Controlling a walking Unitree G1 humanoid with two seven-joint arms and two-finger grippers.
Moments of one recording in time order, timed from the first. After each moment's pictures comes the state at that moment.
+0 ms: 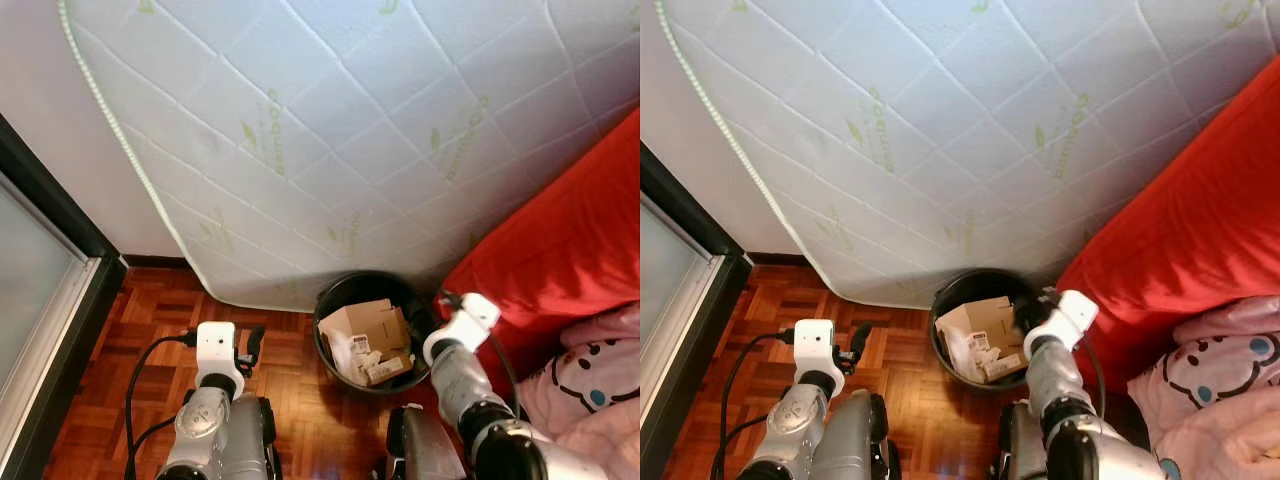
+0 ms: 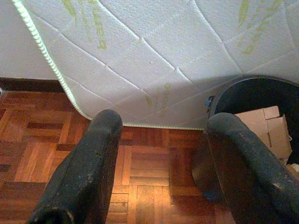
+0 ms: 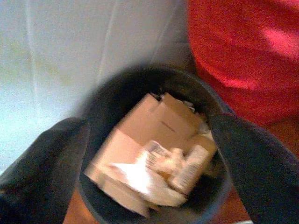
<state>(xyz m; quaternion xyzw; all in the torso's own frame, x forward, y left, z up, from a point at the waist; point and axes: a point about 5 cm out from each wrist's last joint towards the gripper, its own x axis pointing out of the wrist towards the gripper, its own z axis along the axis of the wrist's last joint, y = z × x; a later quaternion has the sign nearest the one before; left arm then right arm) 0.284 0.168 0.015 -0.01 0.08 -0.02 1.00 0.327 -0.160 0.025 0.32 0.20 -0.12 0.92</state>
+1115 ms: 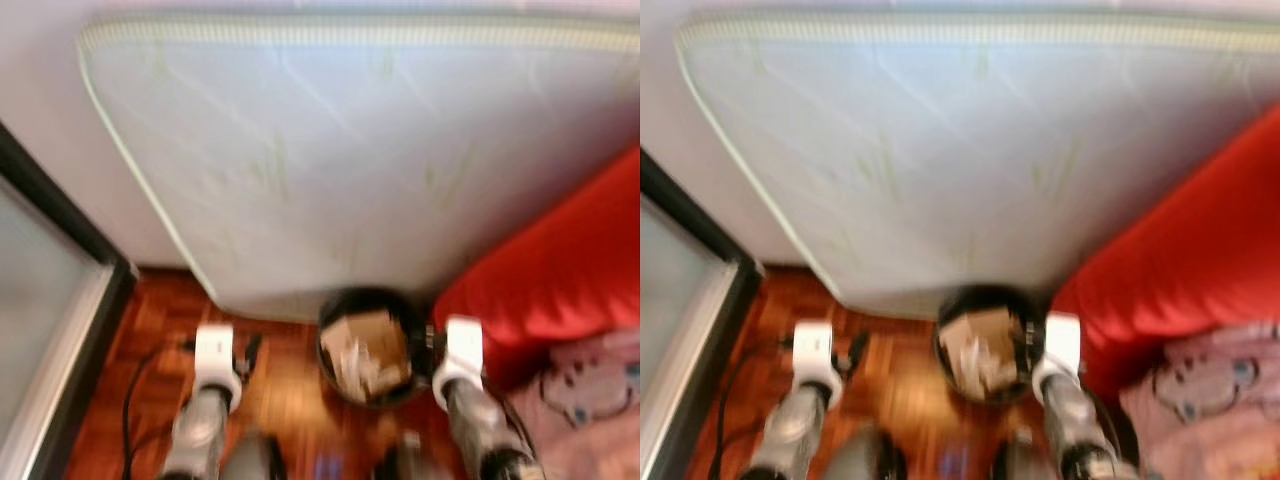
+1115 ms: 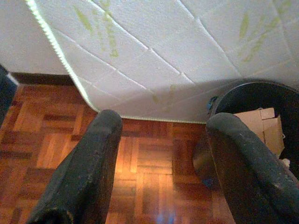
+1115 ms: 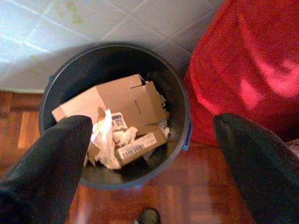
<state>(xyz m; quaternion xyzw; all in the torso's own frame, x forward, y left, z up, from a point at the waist) 0.276 0.173 0.001 -0.01 0.13 -0.01 0.99 0.281 -0.174 -0.018 0.04 0.28 -0.03 0.96</state>
